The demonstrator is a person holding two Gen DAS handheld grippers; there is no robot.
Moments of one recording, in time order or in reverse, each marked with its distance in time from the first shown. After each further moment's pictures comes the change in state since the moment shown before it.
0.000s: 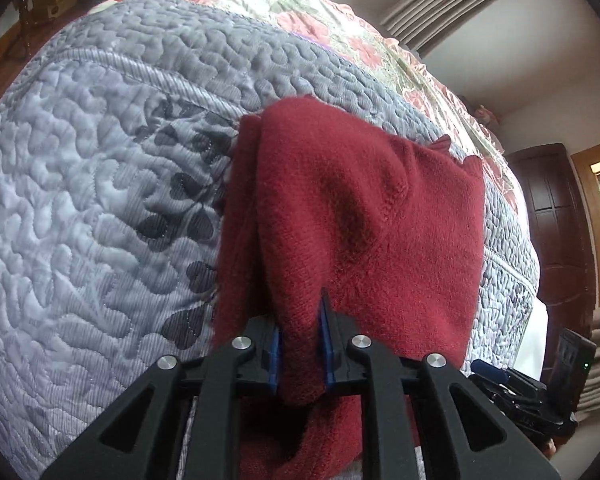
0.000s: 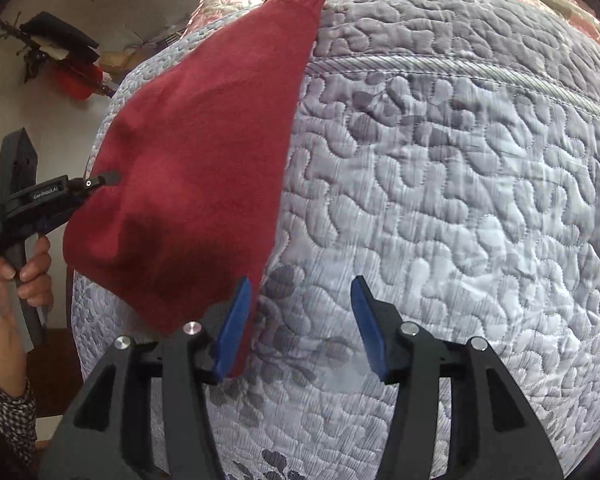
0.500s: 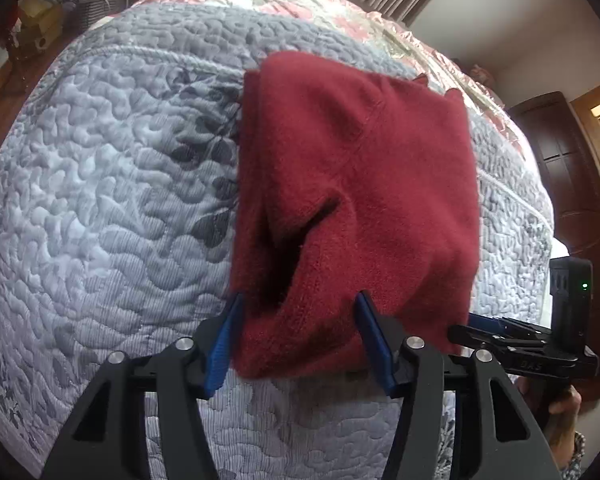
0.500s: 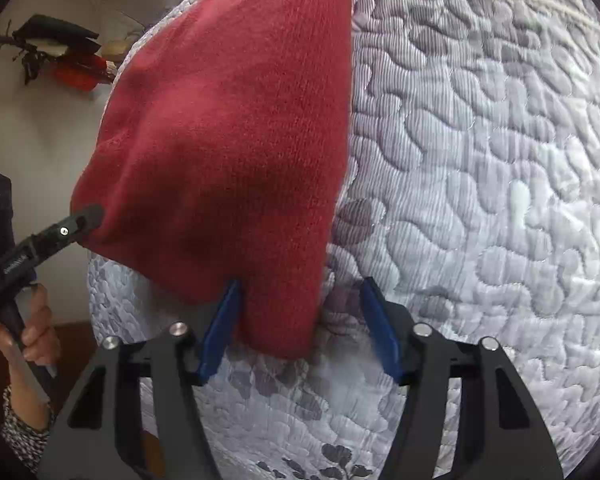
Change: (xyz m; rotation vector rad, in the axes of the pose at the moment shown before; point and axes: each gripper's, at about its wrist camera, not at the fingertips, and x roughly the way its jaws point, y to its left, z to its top) left arm -0.030 -0.010 -0.064 0.136 0.048 0.108; right arm 0.042 0.028 -0.029 0.087 0.112 0.098
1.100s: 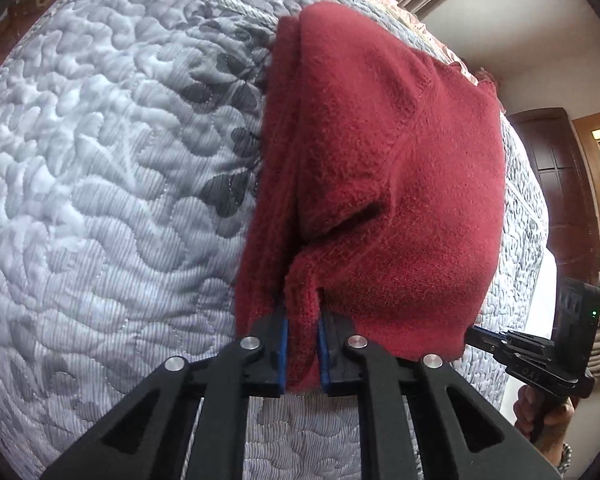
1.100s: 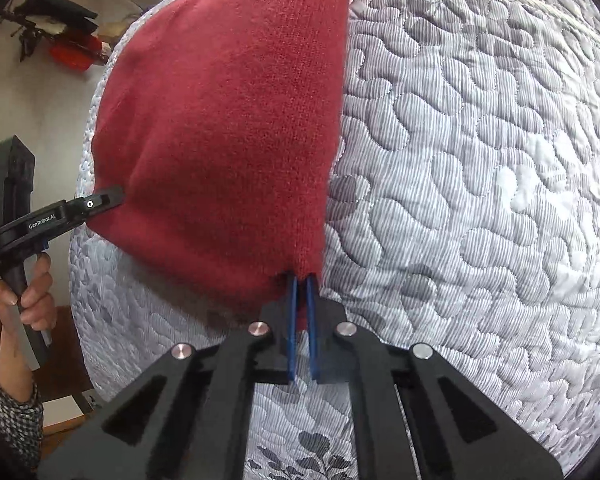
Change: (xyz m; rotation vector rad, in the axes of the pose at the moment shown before) left arm 0.033 0.036 -0.007 -0.082 0.073 -0.102; right arm -0.003 0.009 -0.013 -0.077 0.014 -0.088
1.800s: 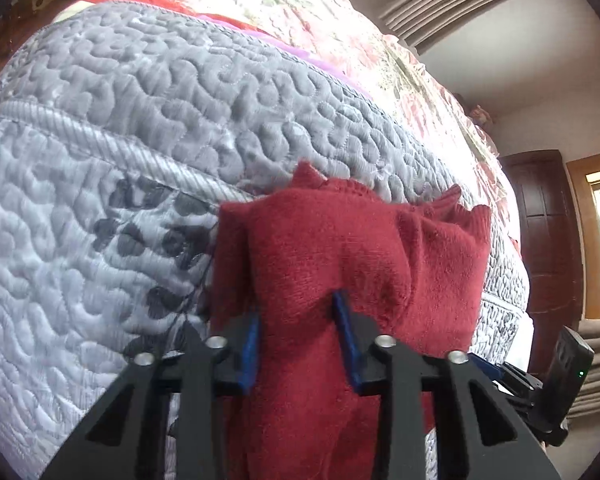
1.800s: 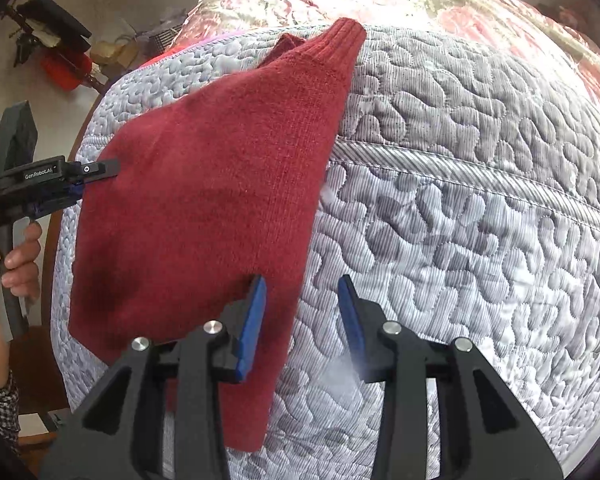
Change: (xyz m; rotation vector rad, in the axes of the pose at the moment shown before) left arm 0.010 -0.024 0.144 -0.048 -0.065 -0.063; right arm -0.035 -0.005 0.104 -0.056 -0.150 -0.123
